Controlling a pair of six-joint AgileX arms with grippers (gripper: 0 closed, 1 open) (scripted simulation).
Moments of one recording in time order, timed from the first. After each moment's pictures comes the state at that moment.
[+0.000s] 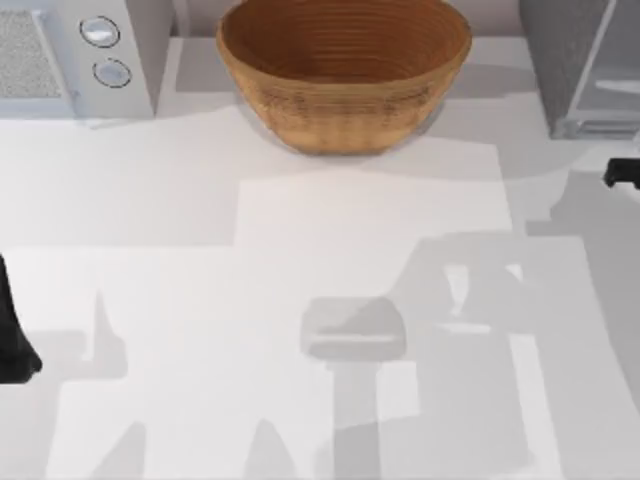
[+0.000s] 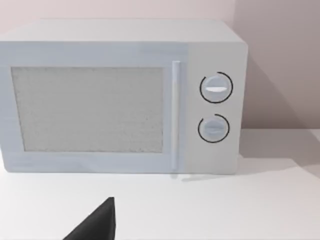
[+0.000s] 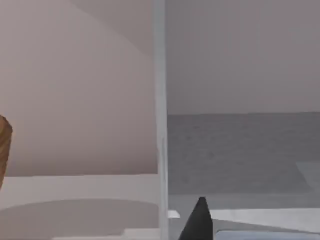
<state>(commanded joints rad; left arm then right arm) 0.00 0.00 0.00 0.00 0.00 0.00 0.11 1.56 0.40 1.14 0.13 0.04</state>
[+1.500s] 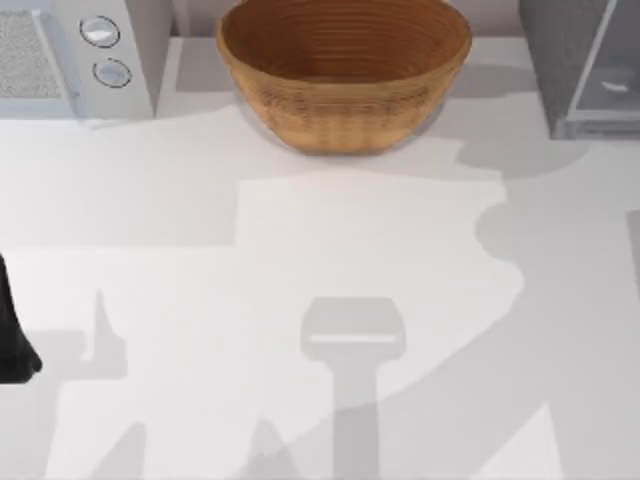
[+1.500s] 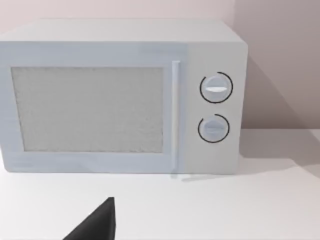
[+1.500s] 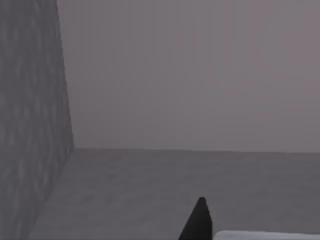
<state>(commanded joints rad) 0.00 0.00 0.00 0.00 0.00 0.00 -0.19 2.22 1.21 0.96 -0.19 0.00</state>
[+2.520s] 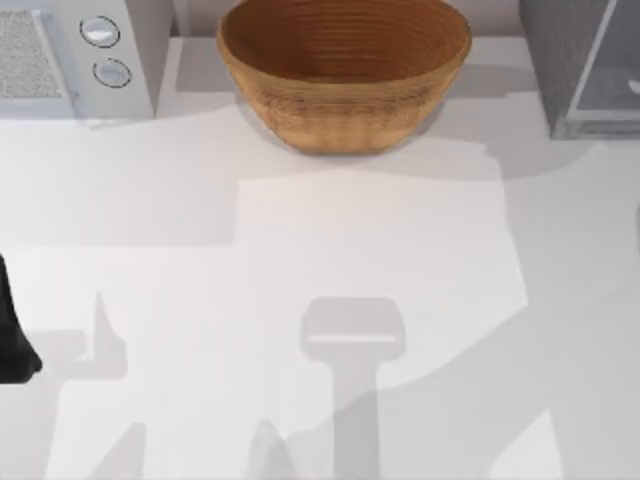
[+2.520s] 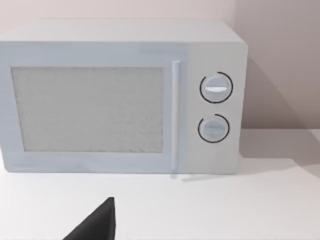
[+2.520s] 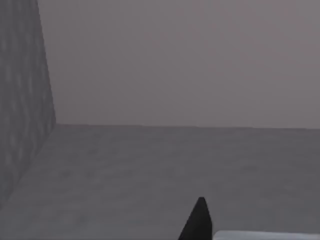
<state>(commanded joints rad) 0.00 0.00 0.00 0.00 0.00 0.00 -0.21 2.28 1.27 0.94 -0.22 0.00</state>
